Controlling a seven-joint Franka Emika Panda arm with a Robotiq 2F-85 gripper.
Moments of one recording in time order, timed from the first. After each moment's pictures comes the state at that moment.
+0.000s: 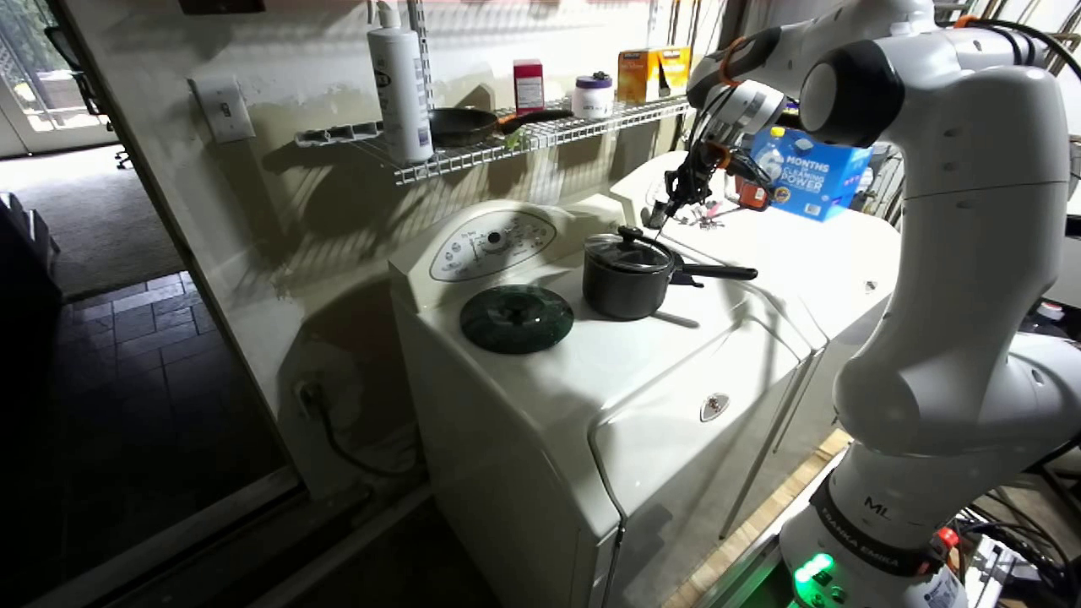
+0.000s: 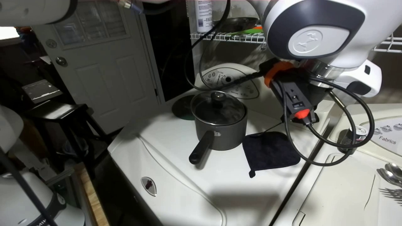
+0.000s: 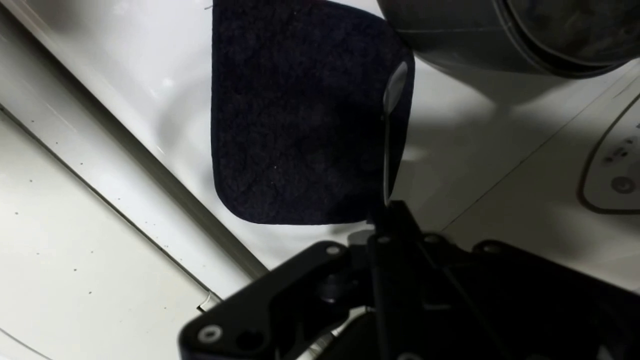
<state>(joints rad) -0.48 0.50 -0.18 -1.49 0.48 1.96 -0.27</state>
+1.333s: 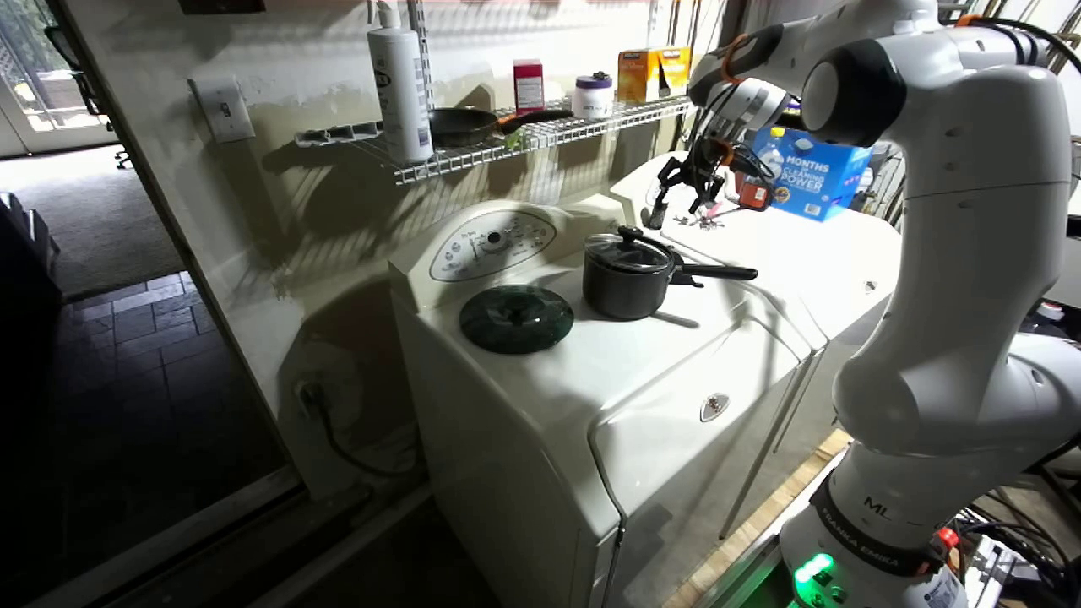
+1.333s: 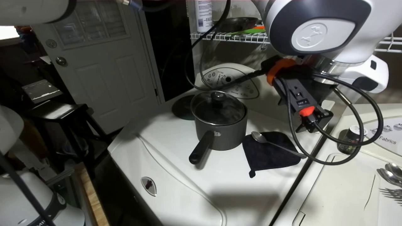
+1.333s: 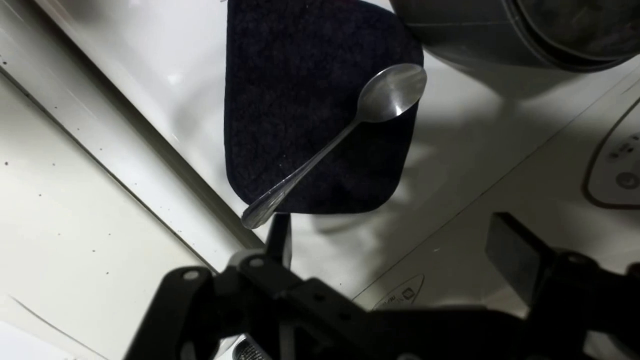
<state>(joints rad) -0.49 0.49 -0.18 -1.48 0.46 1.96 -0.27</state>
